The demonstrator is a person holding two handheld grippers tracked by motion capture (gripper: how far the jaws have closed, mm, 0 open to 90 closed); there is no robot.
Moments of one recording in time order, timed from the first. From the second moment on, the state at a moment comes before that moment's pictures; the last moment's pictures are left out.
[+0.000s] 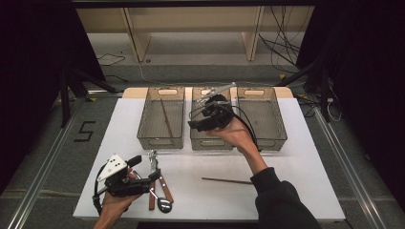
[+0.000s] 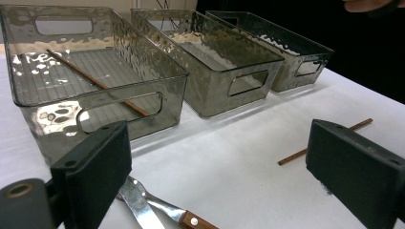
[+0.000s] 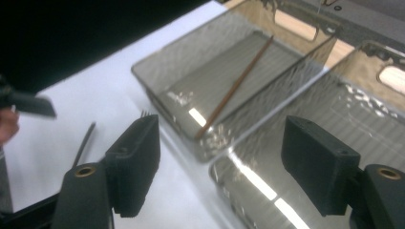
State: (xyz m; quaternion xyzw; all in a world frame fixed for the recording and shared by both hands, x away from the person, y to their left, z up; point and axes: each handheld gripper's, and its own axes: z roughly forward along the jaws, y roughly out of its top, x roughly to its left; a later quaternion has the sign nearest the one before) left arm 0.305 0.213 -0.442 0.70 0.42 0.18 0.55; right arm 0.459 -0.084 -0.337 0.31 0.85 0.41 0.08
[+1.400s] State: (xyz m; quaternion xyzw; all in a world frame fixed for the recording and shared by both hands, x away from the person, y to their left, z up) left arm 0.305 0.213 -0.442 0.70 0.42 0.19 0.55; right arm 0.382 -0.186 -0.401 0.29 0.92 0.25 0.06
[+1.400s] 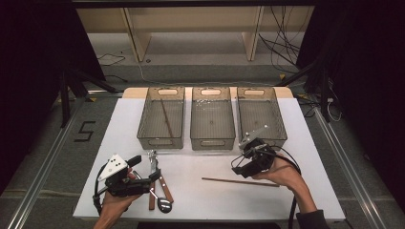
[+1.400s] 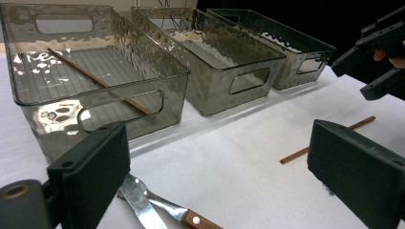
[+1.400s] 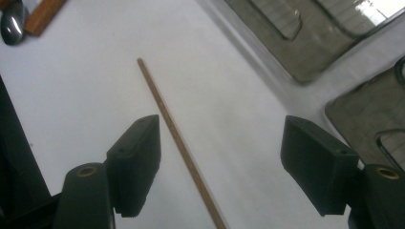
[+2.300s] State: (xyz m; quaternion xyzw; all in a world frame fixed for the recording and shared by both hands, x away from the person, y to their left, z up) left arm 0.305 0.213 -0.442 0.70 0.41 0.19 0.55; right arm 0.379 -0.186 -0.443 0.25 0.96 0.12 0.04
